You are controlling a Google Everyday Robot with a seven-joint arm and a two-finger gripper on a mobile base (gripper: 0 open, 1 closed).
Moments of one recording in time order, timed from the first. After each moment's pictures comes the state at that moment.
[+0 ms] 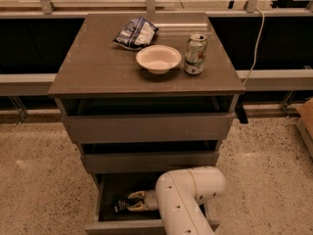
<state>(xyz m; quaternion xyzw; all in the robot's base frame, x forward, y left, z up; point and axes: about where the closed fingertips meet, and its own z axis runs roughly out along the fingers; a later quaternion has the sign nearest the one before) 0.563 0.106 0.152 -0.55 0.56 0.36 0.49</state>
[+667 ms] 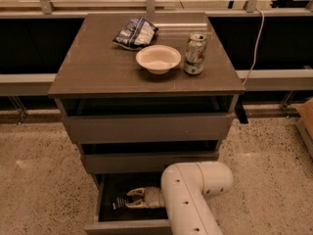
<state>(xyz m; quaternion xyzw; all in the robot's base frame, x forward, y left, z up) 0.558 0.110 0.205 -0.55 0.52 0.37 0.53</state>
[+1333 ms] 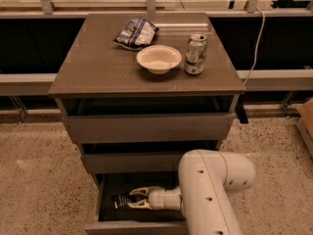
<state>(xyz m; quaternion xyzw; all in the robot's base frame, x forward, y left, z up) 0.533 0.090 0.276 -0.56 0.51 0.34 0.56</state>
